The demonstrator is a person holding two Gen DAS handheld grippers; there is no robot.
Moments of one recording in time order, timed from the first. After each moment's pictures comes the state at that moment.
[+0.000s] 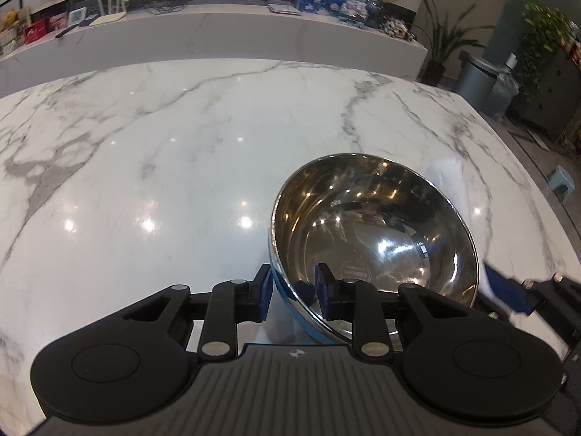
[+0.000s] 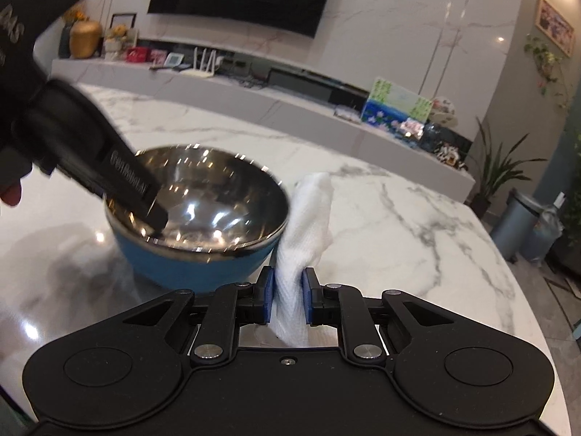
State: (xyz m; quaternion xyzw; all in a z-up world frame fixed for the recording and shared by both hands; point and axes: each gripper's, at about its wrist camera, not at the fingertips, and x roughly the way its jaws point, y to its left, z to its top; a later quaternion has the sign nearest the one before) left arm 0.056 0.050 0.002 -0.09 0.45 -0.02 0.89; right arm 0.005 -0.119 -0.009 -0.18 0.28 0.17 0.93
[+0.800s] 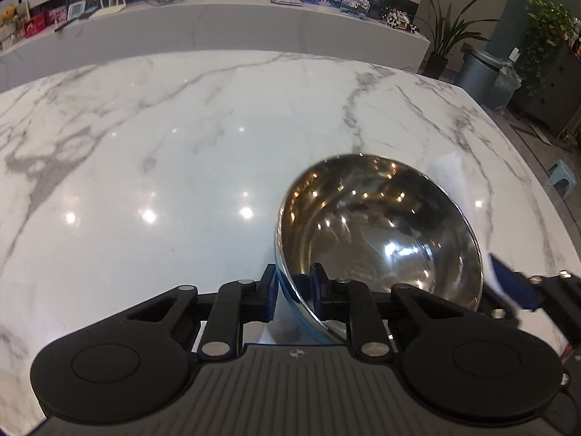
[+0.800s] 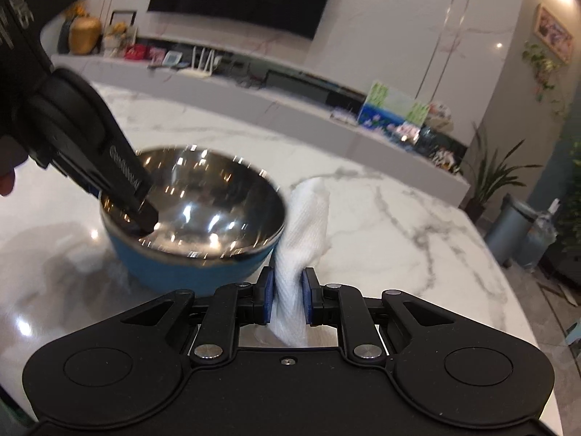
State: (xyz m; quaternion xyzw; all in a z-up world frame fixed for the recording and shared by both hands) left arm 0.070 0.047 0.007 -0.08 0.46 -0.03 0.88; right arm -0.009 -0.120 -0.001 -0.19 0.25 0.16 0.94
